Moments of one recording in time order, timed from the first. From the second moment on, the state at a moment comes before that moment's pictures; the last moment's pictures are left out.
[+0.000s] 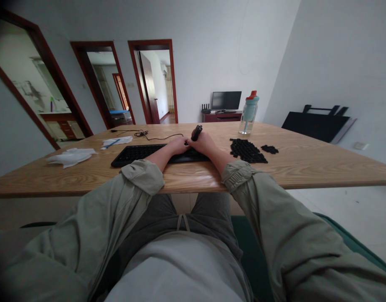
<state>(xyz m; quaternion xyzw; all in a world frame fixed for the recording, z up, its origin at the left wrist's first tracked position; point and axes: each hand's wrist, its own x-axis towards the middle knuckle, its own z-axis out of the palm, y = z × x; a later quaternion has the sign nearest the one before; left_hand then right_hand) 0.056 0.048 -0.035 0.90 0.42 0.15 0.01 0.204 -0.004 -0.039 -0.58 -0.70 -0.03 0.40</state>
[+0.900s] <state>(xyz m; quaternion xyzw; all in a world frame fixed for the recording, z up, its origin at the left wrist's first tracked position) 0.081 0.054 -0.030 0.89 0.43 0.16 0.01 0.240 0.010 -0.026 -0.60 -0.50 0.12 0.61</state>
